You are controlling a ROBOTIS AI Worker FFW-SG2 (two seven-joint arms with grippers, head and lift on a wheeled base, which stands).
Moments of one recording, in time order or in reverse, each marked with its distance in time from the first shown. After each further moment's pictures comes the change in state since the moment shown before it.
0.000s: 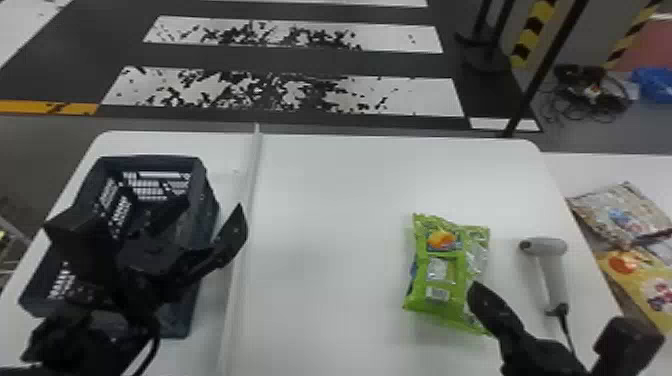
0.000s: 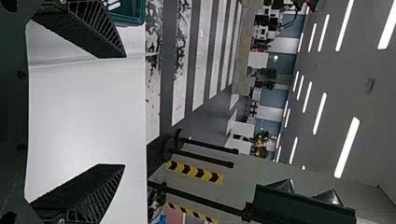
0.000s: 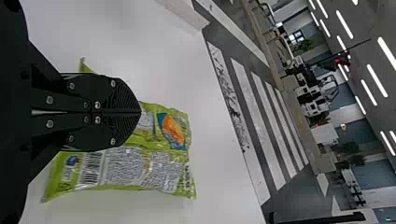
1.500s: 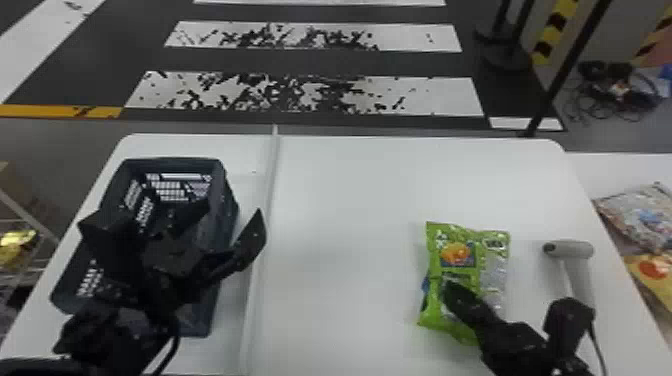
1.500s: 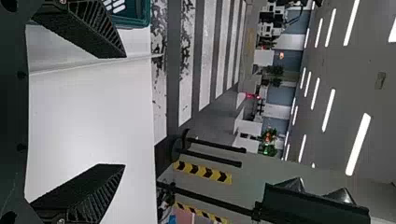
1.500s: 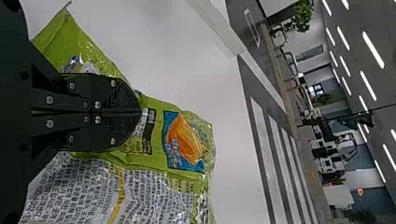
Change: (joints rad) left arm -0.005 0.014 0.000 0.002 -0.020 0.027 -0.008; right arm -0.323 -0.028 0.109 0.537 0.175 -0.187 0.249
